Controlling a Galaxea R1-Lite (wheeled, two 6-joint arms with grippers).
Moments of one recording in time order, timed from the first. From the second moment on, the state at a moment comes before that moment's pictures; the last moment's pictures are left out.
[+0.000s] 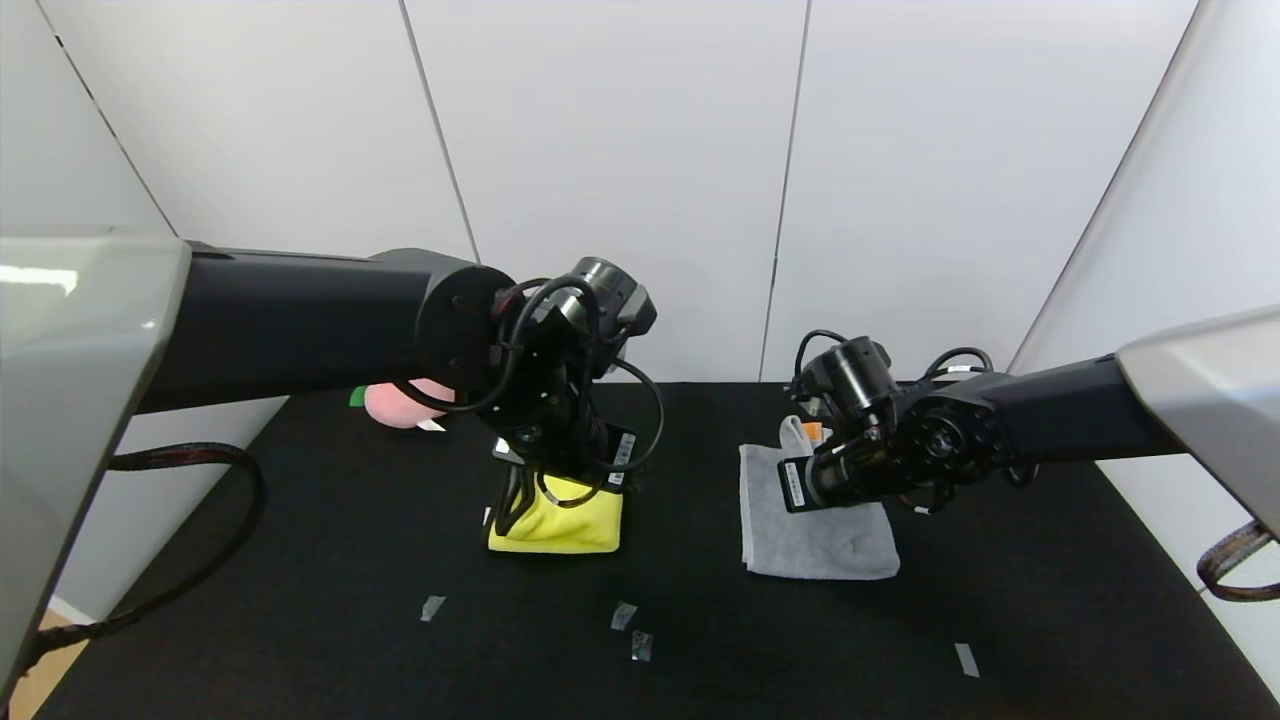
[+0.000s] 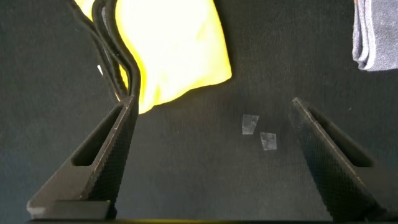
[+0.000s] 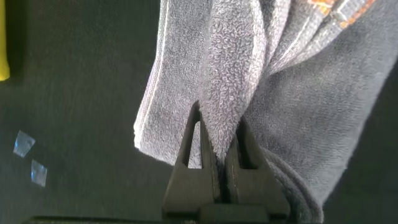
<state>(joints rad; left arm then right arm) -0.58 2.08 -1.77 0.70 0.31 -0.24 0.47 2.21 -1.51 0.18 -0.07 0.26</state>
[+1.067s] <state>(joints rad) -0.59 2.08 -1.75 0.70 0.31 -0.24 0.48 2.08 -1.49 0.17 0.09 0.40</state>
